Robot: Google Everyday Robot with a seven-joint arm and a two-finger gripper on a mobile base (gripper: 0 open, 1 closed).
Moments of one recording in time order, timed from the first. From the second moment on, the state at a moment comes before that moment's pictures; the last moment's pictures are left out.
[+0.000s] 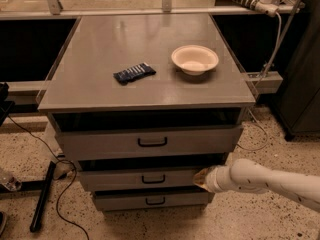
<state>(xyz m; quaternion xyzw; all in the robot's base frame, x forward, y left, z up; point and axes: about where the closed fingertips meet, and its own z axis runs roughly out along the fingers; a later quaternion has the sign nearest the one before) 0.552 -0.169 0.413 -0.61 0.72 0.06 0.32</state>
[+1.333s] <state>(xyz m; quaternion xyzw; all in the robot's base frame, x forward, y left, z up) 0.470 -0.187 0.409 -0.61 0.73 0.06 0.30</state>
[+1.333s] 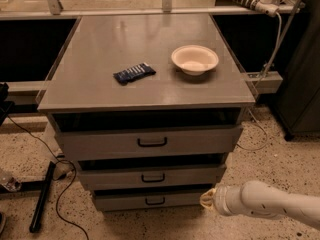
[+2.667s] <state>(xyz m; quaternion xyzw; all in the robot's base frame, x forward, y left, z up) 0.470 -0.187 0.409 -0.61 0.73 0.06 0.30</state>
